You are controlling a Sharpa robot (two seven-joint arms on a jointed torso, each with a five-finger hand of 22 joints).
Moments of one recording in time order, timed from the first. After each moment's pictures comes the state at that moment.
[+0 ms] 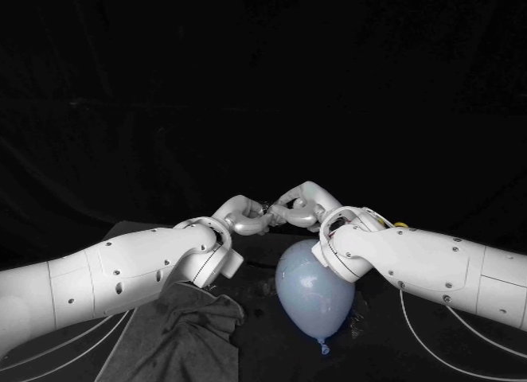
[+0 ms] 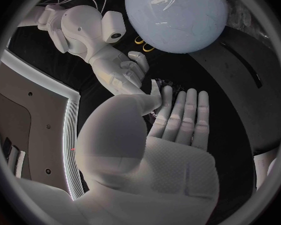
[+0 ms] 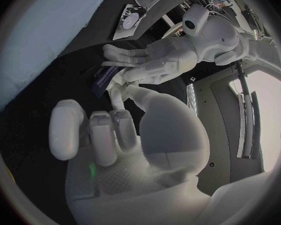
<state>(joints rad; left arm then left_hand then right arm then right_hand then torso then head) 1.29 -0.67 -0.08 1.41 -0.58 -0.48 -0.01 1.33 -0.09 0.84 0.12 0.05 0.87 0.16 0.51 0.43 0.86 0.23 0.06 0.06 0.70 0.19 0.50 0.39 0.15 0.52 0.28 0.63 0.34 1.37 -0.47 -0.16 1.32 -0.91 -0.60 -0.17 1.17 -0.12 0.53 0.12 0.14 0.94 0.16 0.12 0.39 1.45 0.06 1.50 1.31 1.47 0.00 1.57 1.31 0.06 1.43 0.11 1.31 1.31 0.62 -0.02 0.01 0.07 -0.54</state>
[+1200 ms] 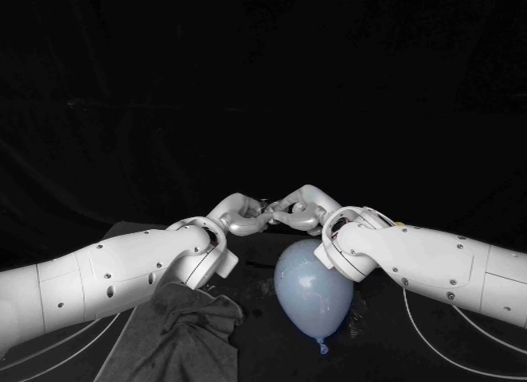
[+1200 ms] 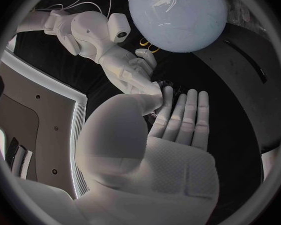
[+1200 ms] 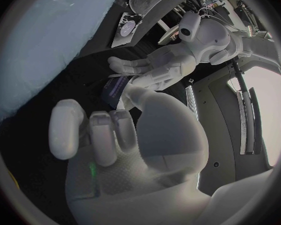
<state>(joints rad) 1.29 -0.69 -0.08 1.43 -0.61 -0.46 0.06 1.34 -0.08 0.84 0.12 0.04 0.87 0.16 0.50 0.44 0.82 0.23 0.06 0.06 0.71 0.19 0.51 0.39 0.15 0.52 0.28 0.63 0.34 1.38 -0.49 -0.16 1.32 -0.87 -0.52 -0.14 1.24 -0.12 0.52 0.08 0.07 0.96 0.16 0.10 0.38 1.46 0.06 1.50 1.31 1.46 0.00 1.56 1.31 0.06 1.43 0.11 1.30 1.31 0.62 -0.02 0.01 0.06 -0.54</state>
